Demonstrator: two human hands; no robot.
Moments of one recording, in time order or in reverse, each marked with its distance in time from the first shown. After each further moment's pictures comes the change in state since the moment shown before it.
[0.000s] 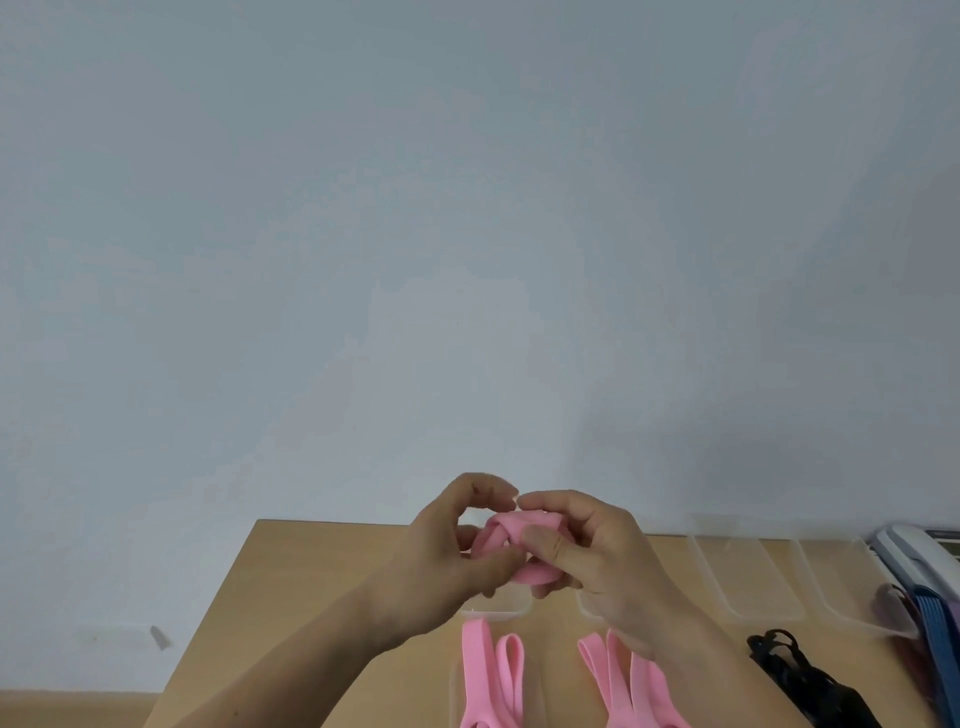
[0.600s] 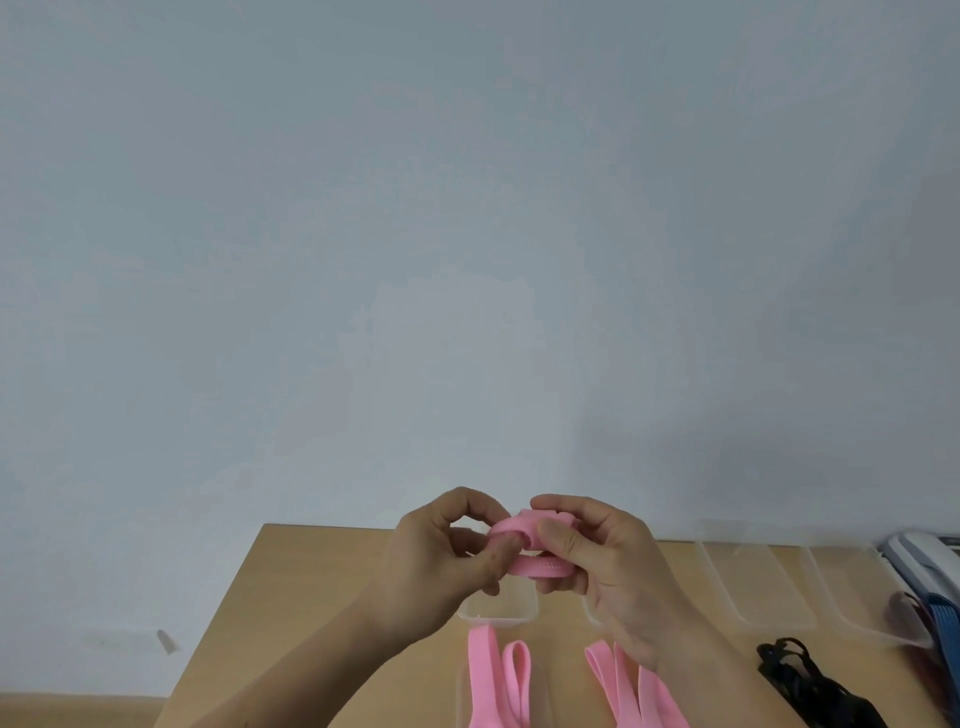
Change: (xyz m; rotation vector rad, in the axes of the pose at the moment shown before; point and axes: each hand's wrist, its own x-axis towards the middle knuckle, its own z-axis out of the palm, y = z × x) left_hand -0.003 -0.004 -0.003 0.050 0.136 0.050; right_hand 0.005 0.009 -0.002 0.146 0.088 0.042
